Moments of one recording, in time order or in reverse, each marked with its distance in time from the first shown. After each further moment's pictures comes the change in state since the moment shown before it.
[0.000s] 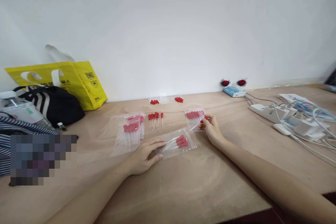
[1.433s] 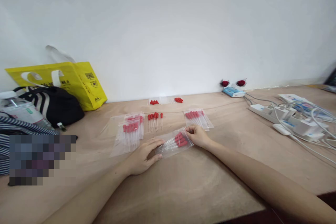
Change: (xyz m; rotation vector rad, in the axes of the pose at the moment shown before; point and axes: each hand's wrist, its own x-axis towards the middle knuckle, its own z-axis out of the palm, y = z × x) left_hand -0.001 0.001 0.000 -0.007 0.012 -0.009; right_hand -0.013 0.017 0.018 -0.651 -0.490 -0.127
